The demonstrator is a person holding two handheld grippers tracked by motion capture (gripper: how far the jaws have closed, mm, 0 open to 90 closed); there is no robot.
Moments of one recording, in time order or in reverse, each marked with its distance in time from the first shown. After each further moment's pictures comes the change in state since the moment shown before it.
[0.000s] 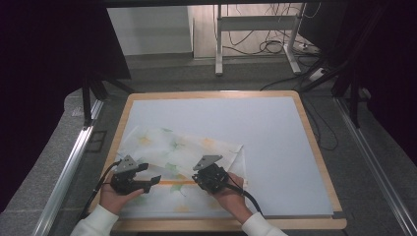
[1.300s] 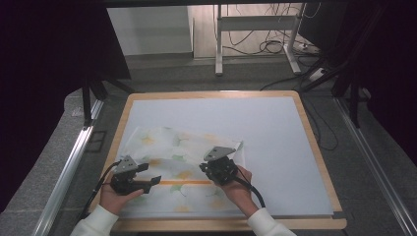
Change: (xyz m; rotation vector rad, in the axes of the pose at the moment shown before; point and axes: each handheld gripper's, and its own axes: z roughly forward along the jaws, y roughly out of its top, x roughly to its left) left arm -0.001 0.000 -0.001 -0.012 -0.015 -0.007; right arm -0.027 0.000 -0.016 -0.097 -0.055 0.034
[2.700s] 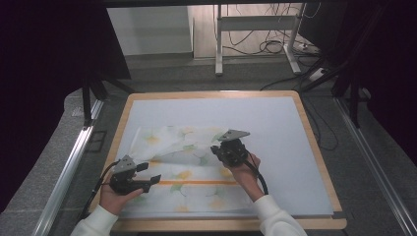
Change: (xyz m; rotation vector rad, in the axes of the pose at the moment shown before) left arm 0.000 0.001 -0.003 -0.022 -0.003 -0.011; right arm -0.057 0.006 0.002 -0.059 -0.076 0.117
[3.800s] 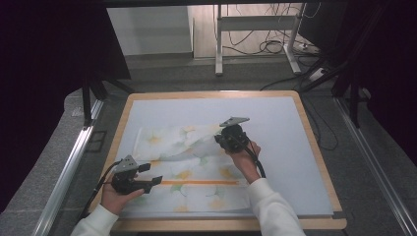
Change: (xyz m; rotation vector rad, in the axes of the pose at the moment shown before) left arm 0.001 0.000 0.005 0.019 -0.034 0.007; right arm -0.031 0.022 0.017 0.052 -0.060 0.052
